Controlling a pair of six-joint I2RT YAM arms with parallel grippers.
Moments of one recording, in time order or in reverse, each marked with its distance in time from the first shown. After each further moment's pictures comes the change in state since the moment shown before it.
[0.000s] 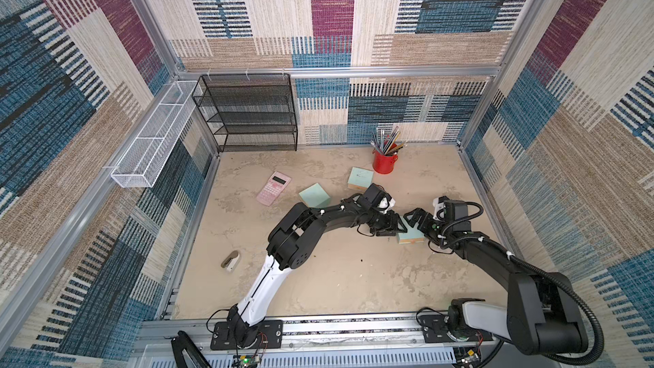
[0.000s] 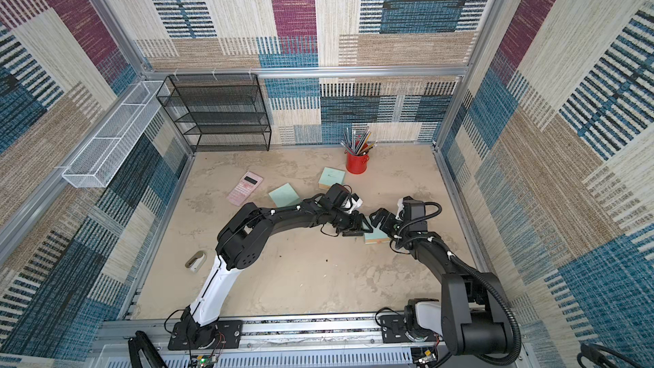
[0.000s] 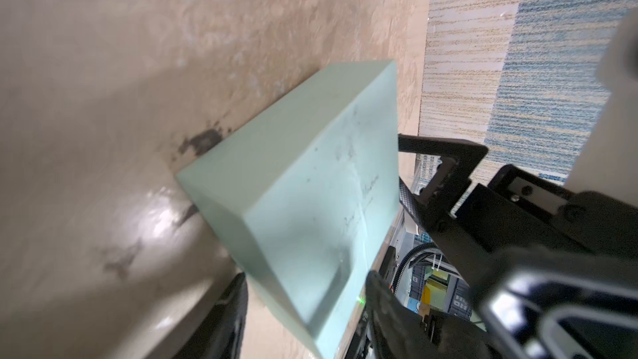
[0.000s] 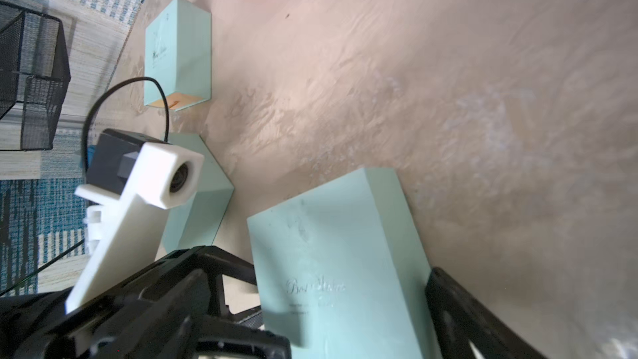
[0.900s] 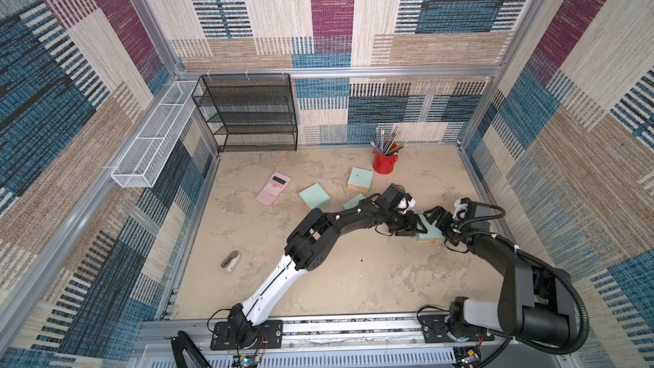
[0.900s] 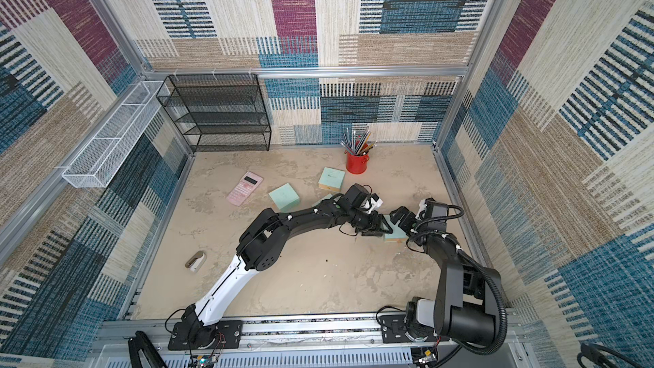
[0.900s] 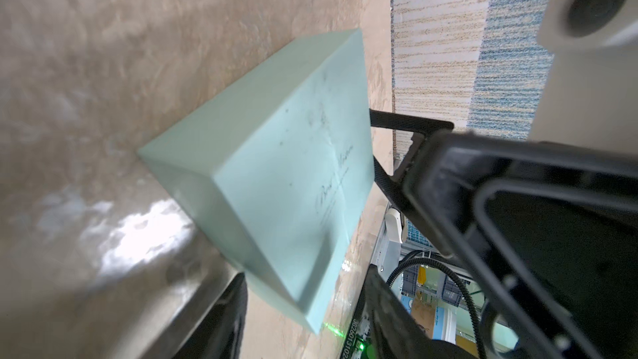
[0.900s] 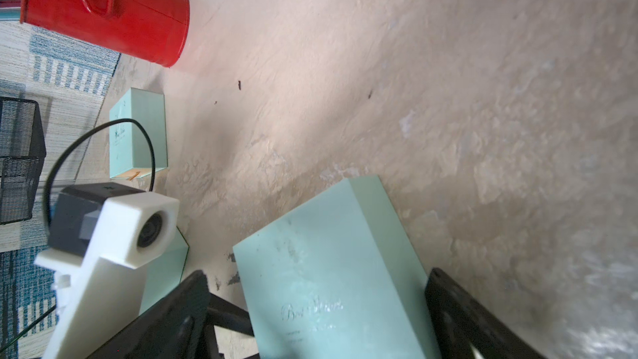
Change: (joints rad) left arm -0.071 0.179 0.290 -0.031 0.030 -0.034; right arm -0.235 0.058 0.019 0.000 -0.045 -0.088
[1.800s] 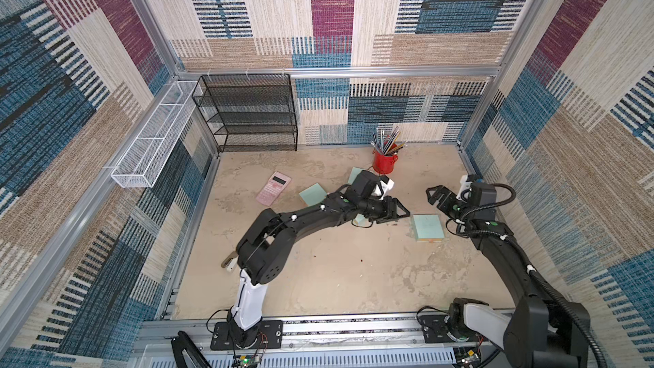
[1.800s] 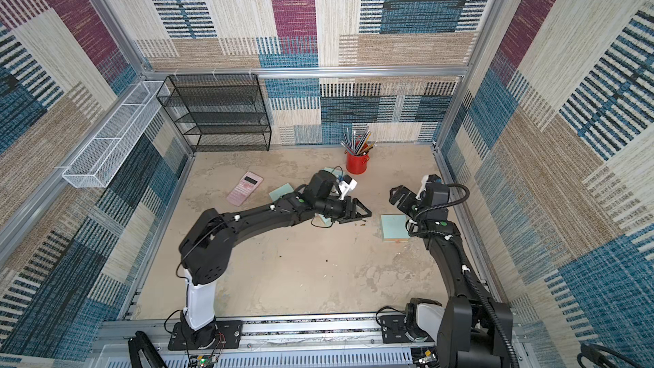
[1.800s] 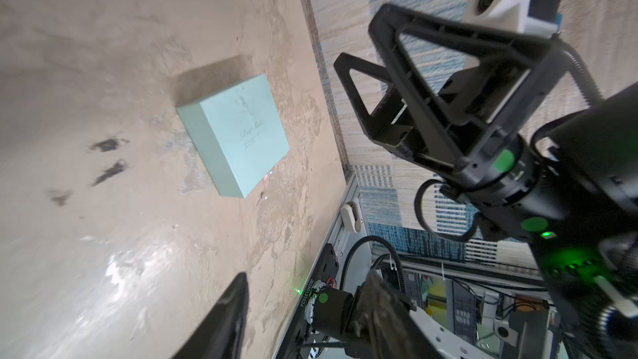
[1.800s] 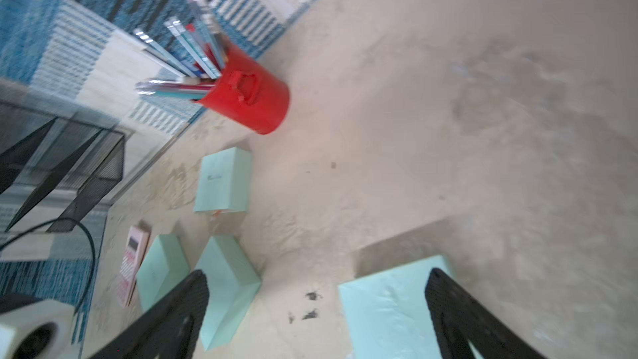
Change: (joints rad) left arm 0.122 -0.607 -0.570 0.147 -0.105 0.002; right arm 0.170 -0.171 0.207 -0.096 0.133 0.003
